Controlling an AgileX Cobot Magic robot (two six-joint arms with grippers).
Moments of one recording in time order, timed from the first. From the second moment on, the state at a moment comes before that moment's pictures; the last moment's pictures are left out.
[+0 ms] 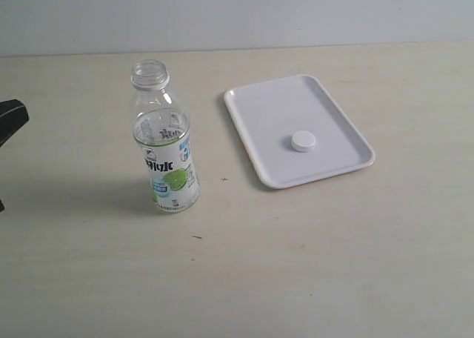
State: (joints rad) left arm 0.24 1.24 -0.18 1.03 -1.14 -0.36; right arm -0.16 0.01 -0.01 0.14 0.06 -0.07
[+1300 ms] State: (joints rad) left arm -0.19 0.06 0.00 0.44 0.05 -0.83; right arm -0.16 0.01 -0.01 0.14 0.06 -0.07
